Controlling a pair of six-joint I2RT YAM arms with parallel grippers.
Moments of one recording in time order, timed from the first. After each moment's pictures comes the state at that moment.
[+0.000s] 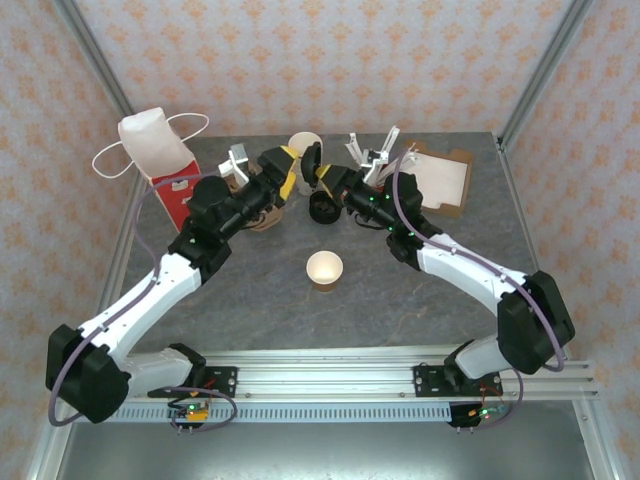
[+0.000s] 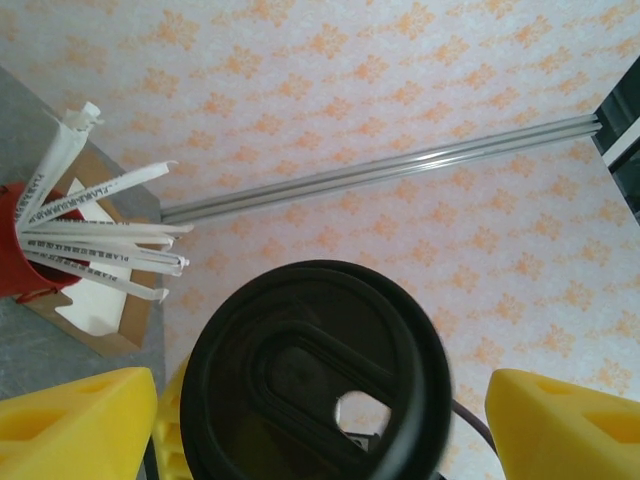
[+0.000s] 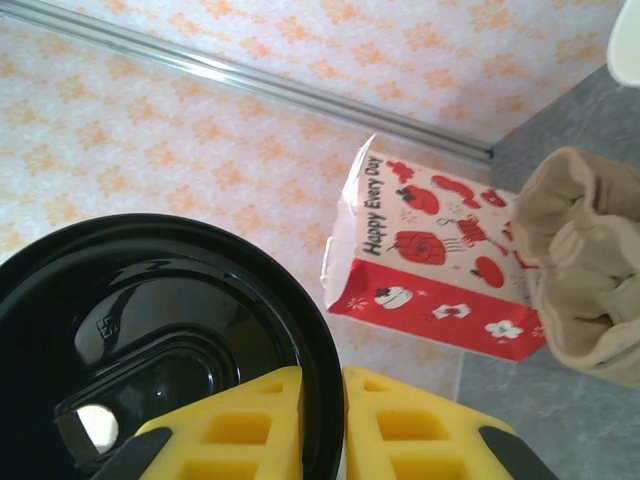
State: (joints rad) left arm -0.45 1.19 0.94 0.30 0.23 -1.38; right arm 0.60 1.43 0.97 0.53 -0.36 1.27
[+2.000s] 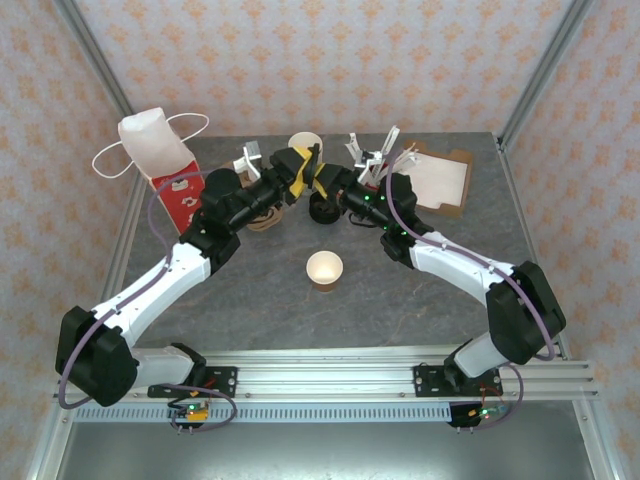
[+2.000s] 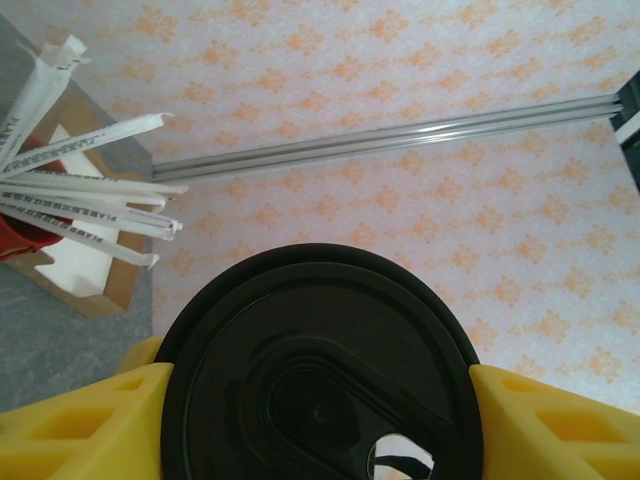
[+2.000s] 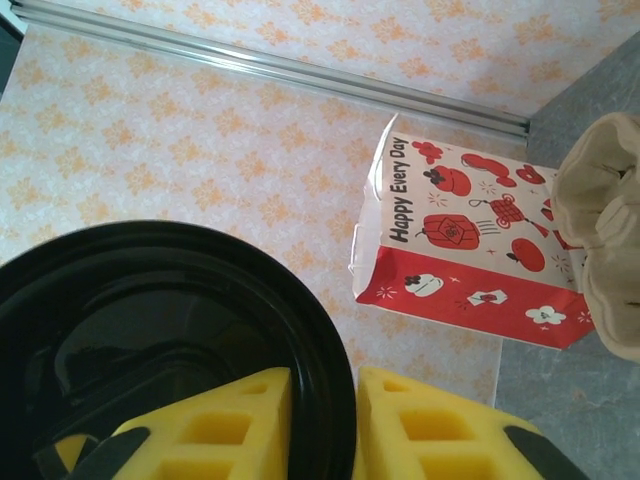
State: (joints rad) left arm -0.46 1.27 0.98 0.31 0.29 -1.42; right arm 0.61 1.50 0.98 0.62 -0.38 1.35
